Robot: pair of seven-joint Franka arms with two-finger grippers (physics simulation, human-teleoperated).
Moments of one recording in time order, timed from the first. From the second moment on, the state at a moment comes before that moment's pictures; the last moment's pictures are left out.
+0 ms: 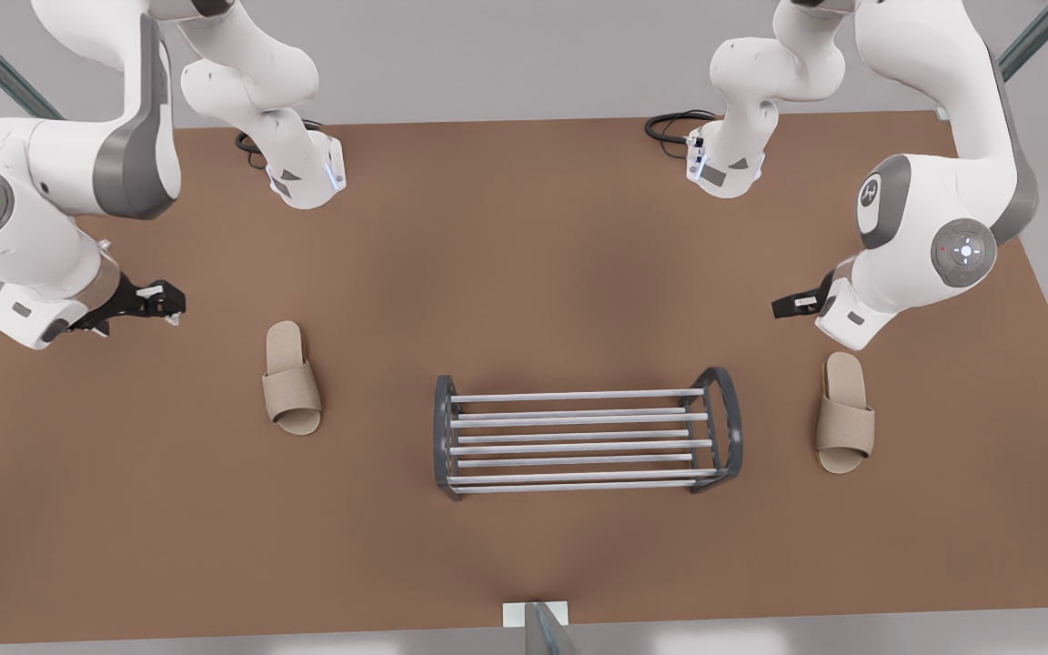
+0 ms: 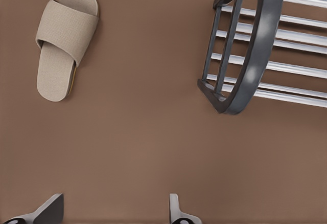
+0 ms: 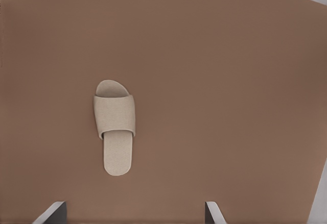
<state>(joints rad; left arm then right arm) -0.15 0.15 0.04 -1.64 -0.05 1.54 -0.27 0.18 0.11 -0.16 -1.50 -0.13 1.53 -0.20</state>
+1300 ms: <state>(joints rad) -0.08 0.26 0.37 -2.37 -2.67 2.74 1.22 0.03 0.22 -0.20 -2.71 -0.05 3.39 -0.33</state>
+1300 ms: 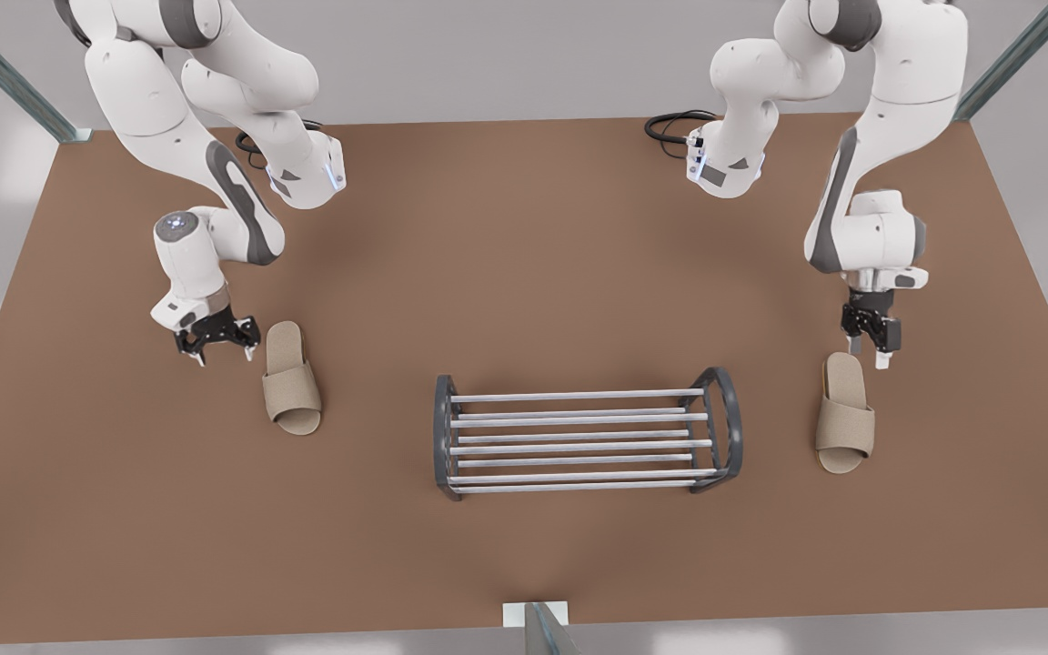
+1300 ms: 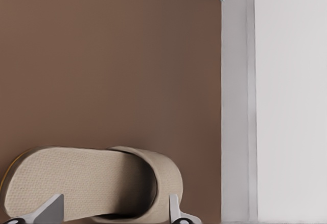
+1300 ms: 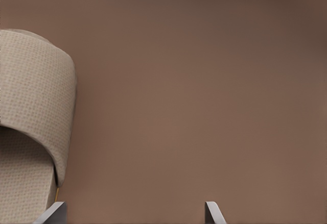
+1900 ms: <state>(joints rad) 0.02 0.47 0.21 -2.10 -2.59 2.71 1.20 0.00 0.34 -0.06 -2.63 -0.05 3.51 -0.13</state>
